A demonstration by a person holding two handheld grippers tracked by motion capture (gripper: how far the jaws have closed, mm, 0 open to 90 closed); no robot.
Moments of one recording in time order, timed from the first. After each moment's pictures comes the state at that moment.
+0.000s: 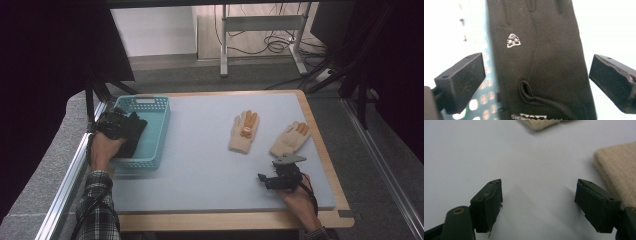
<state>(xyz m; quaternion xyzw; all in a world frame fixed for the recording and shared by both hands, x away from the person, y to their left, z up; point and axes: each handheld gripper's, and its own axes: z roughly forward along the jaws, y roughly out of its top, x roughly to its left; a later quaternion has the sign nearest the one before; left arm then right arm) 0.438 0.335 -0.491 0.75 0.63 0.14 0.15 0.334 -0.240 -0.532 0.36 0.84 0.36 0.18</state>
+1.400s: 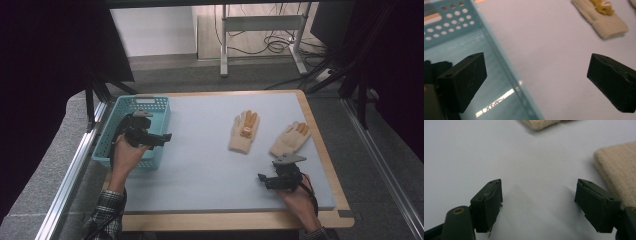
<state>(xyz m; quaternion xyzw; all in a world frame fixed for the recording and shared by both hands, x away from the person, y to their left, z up) 0.378 0.225 -0.440 0.79 0.46 0.16 0.37 0.335 -0.240 -0.532 0.36 0.84 0.36 0.18</state>
